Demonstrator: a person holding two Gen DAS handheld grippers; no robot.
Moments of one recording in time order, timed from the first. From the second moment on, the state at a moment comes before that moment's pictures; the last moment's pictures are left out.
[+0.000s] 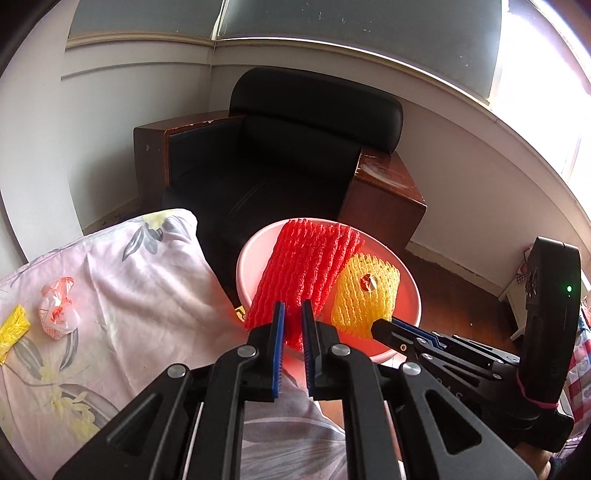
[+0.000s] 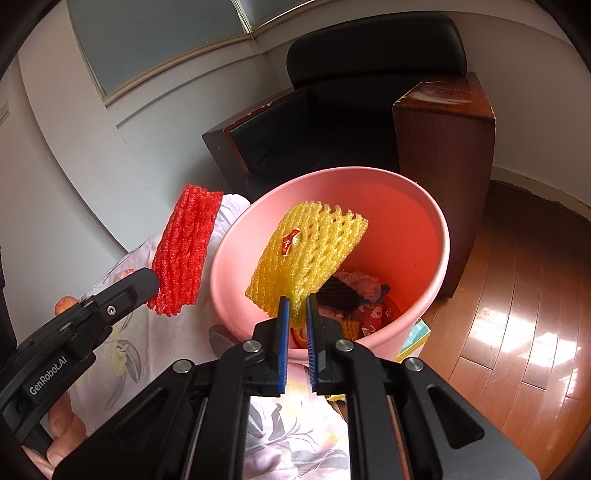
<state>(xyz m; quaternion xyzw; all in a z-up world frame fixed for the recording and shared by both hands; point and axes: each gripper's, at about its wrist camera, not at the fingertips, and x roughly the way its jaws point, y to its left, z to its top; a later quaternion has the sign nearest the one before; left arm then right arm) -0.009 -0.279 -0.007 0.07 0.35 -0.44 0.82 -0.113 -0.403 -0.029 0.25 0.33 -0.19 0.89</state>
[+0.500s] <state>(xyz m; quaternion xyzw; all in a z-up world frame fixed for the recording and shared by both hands) -0.005 -0.313 -0.028 0.09 0.38 -0.44 0.81 -0.123 -0.427 -0.034 0.26 0.32 -0.22 0.88</state>
